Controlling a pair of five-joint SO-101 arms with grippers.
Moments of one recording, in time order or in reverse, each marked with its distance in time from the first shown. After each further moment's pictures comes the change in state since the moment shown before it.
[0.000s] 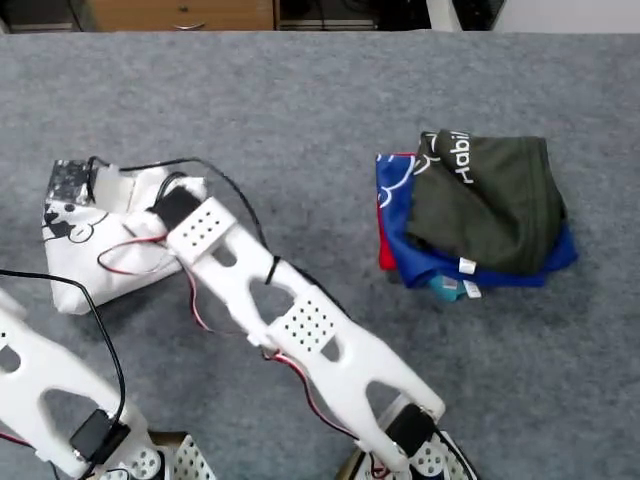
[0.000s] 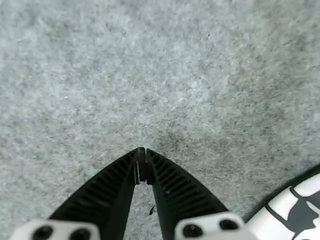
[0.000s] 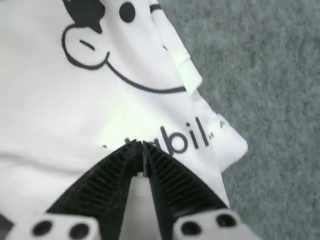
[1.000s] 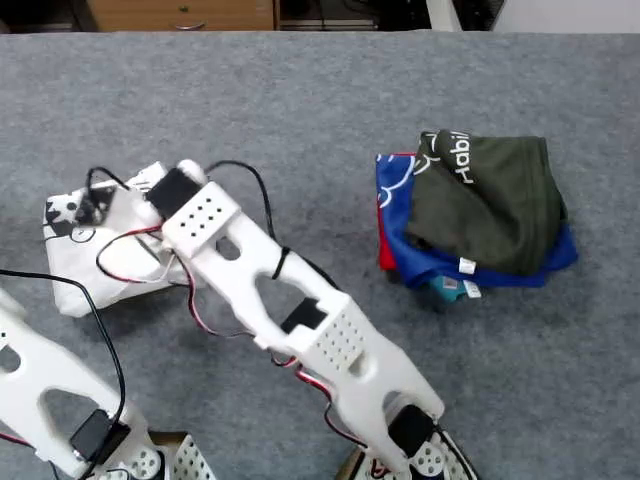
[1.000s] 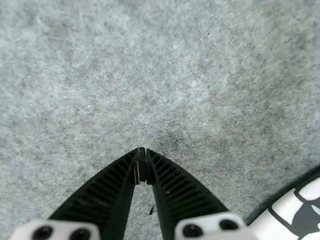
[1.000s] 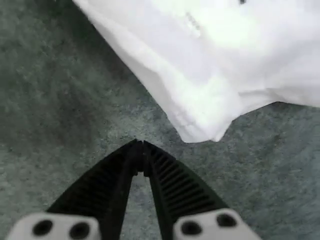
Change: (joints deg) left arm 0.0 0.0 0.1 0.0 -0.3; right arm -1.2 -24.7 29.9 30.7 -1.9
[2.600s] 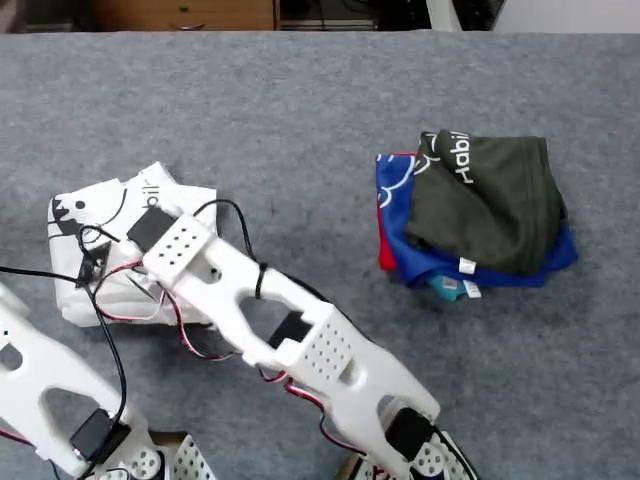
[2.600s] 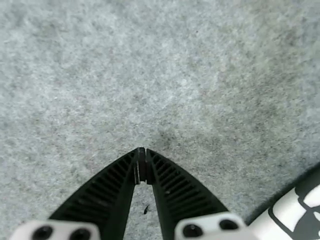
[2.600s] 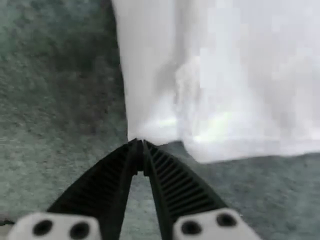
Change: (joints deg) left arm 1.1 0.0 0.0 0.0 0.0; right arm -4.5 2.0 5.5 0.7 4.0
